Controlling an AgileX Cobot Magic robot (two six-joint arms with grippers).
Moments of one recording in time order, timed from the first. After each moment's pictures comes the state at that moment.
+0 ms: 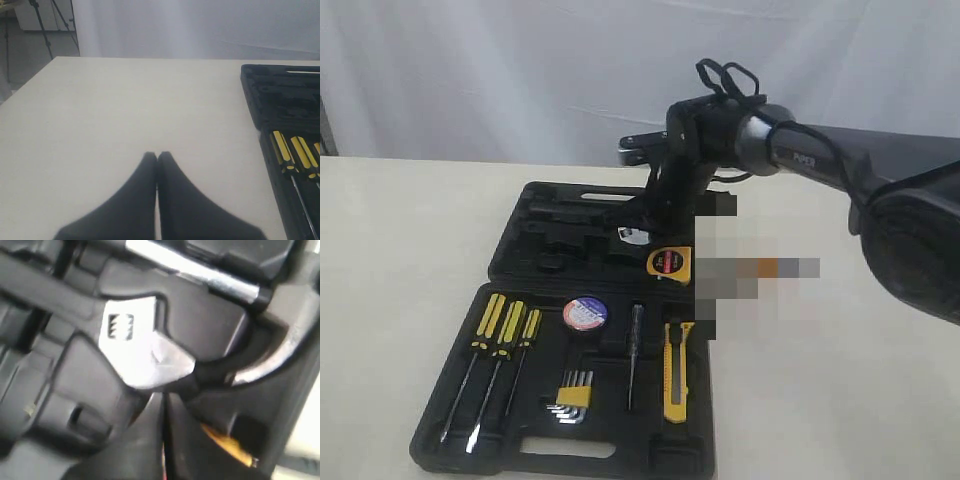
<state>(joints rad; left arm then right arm) 0.07 0.00 0.00 0.01 0.35 0.01 0.08 2.40 -2.00 -0.01 0.88 0.13</state>
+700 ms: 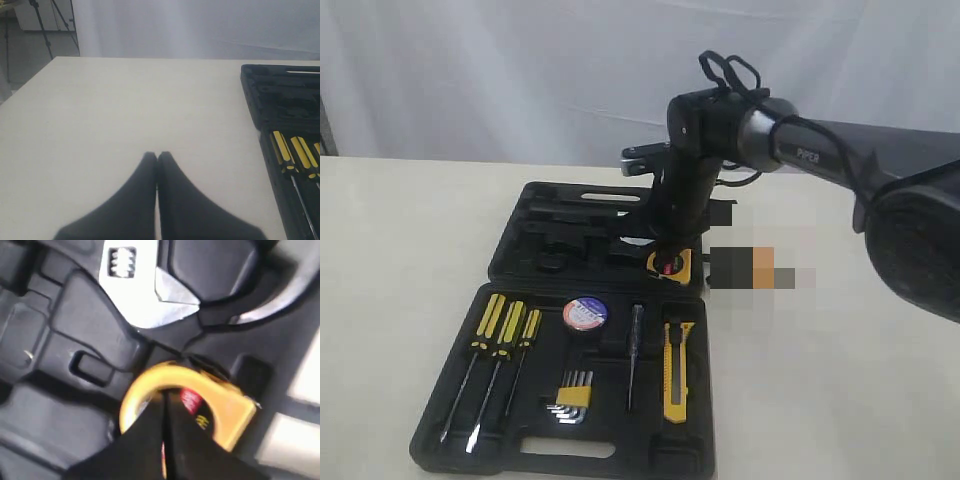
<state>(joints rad) 0.07 0.00 0.00 0.01 0.35 0.01 0.08 2.40 -2.00 0.00 0.99 0.12</state>
